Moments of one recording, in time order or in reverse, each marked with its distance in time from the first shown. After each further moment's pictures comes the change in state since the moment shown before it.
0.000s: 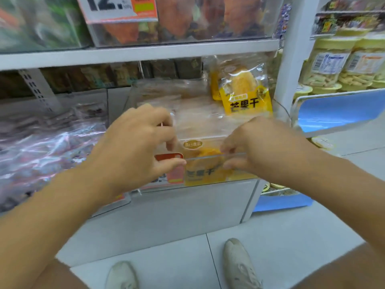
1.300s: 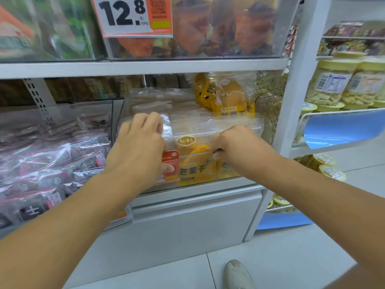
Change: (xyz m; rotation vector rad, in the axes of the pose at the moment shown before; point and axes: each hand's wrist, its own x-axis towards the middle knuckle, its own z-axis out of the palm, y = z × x) left_hand 0.012 -0.020 0.033 0.262 -0.203 -0.369; right_hand 0.079 0.013 0.049 0.013 0.093 -0.038
